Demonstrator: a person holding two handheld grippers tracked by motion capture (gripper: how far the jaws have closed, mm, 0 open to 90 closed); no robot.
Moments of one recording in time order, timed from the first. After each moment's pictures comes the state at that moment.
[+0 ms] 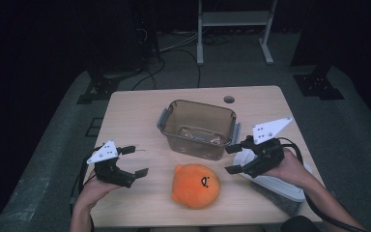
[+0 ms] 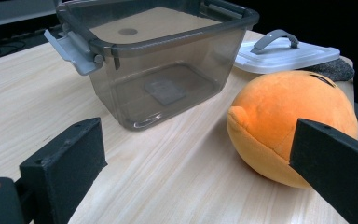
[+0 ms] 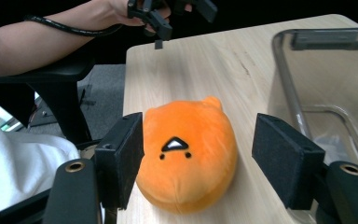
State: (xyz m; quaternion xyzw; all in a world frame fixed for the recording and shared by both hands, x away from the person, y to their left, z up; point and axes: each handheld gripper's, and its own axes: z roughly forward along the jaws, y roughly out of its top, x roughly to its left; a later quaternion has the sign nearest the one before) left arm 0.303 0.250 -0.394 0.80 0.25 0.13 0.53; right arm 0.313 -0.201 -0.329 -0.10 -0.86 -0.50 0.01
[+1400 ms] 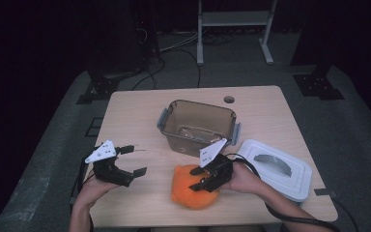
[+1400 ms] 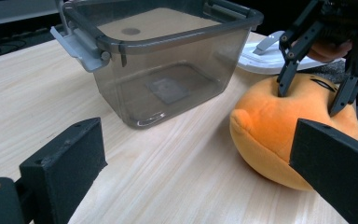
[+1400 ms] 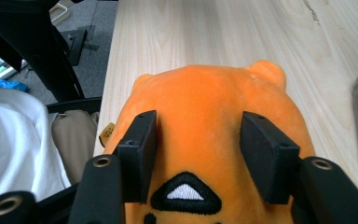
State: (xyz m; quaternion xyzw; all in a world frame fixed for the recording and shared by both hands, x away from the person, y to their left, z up) left arm 0.306 0.256 -0.396 0.80 0.25 0.13 0.53; right arm 0.320 -0.094 -0.407 -0.05 -0.92 -0.40 0.03
